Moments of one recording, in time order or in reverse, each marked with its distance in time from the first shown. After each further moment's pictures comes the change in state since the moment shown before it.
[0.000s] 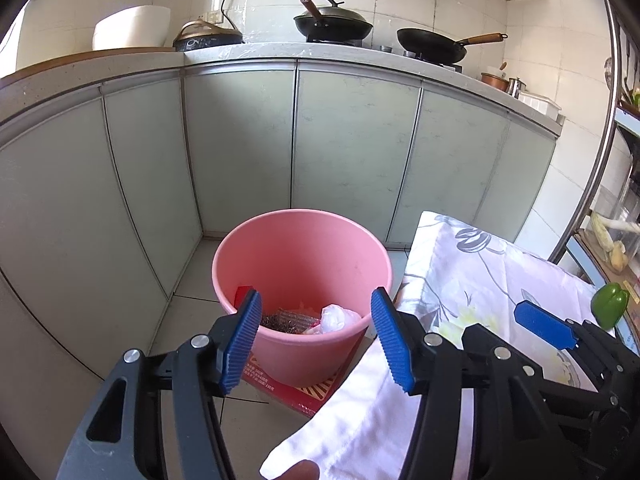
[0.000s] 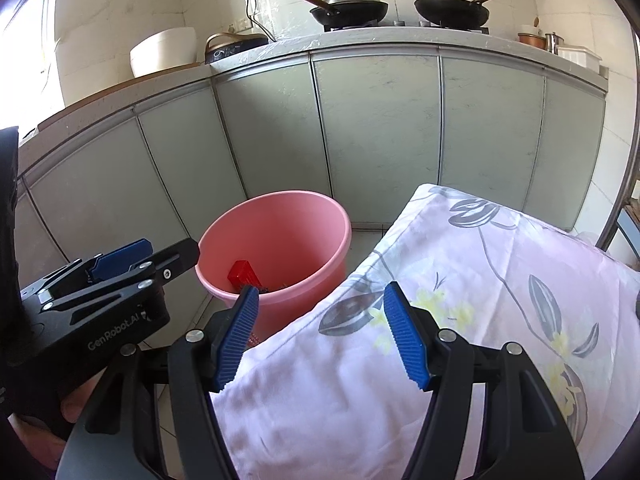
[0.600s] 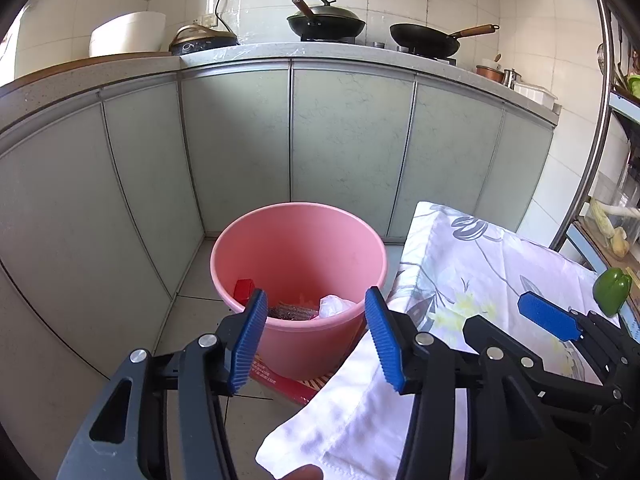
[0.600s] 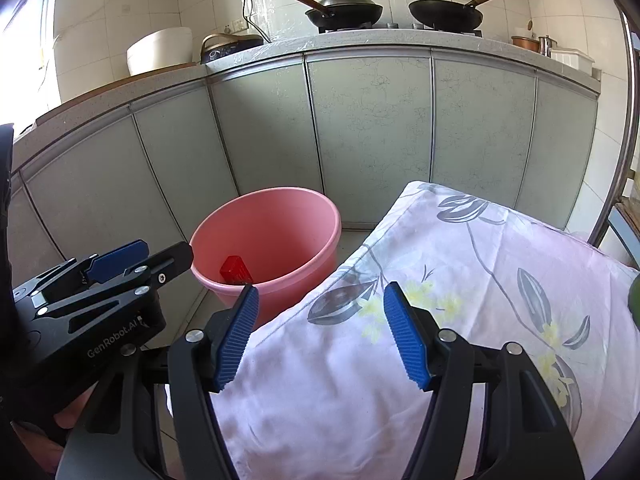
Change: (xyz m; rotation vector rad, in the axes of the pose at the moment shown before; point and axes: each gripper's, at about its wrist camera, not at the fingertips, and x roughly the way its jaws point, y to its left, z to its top) left arm -0.004 -0.009 -0.008 0.028 0.005 0.007; right arm -0.006 -0.004 -0.010 -0.010 -0.010 -0.030
